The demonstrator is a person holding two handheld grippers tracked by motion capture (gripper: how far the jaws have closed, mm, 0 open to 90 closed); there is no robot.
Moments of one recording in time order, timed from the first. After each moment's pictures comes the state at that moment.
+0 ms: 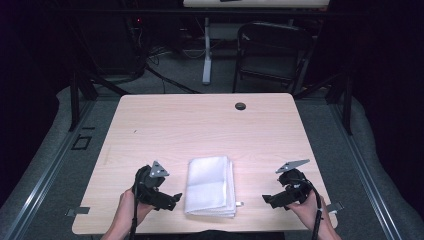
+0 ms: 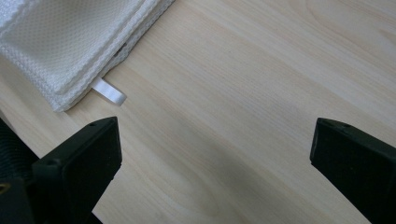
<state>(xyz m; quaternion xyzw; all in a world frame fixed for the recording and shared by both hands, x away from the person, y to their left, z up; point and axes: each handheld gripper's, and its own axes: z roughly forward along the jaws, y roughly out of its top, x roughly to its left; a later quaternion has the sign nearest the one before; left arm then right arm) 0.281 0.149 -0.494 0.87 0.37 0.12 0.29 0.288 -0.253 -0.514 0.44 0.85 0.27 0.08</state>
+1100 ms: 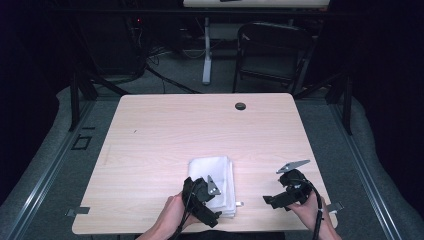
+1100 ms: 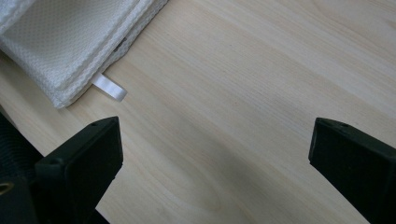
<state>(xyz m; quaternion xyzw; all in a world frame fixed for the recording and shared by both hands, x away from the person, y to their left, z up) 0.266 0.035 -0.524 0.93 0.25 0.11 0.24 0.288 -0.255 -0.515 0.45 0.85 0.26 0.07</state>
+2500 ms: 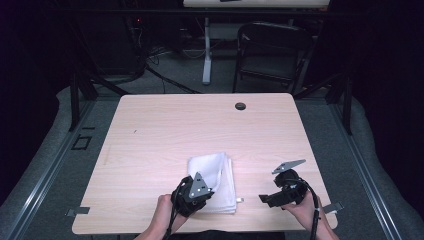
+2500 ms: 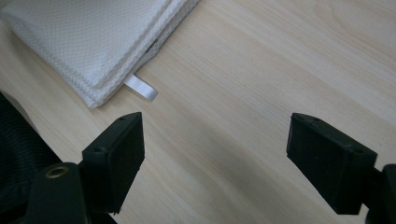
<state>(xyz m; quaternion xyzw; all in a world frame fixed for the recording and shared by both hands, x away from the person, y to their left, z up) 0.256 0.071 -0.498 0.89 0.25 0.14 0.37 0.288 -0.242 -0.512 0.43 0.86 0.28 0.06</state>
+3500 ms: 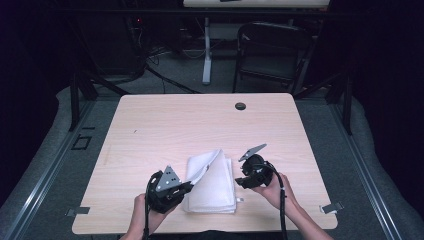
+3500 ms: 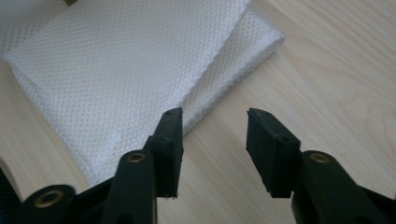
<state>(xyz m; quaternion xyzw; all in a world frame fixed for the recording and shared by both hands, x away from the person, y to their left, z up) 0.256 0.128 -0.482 0.85 0.31 0.14 0.40 0.339 -0.163 -0.513 0.36 0.89 0.26 0.08</state>
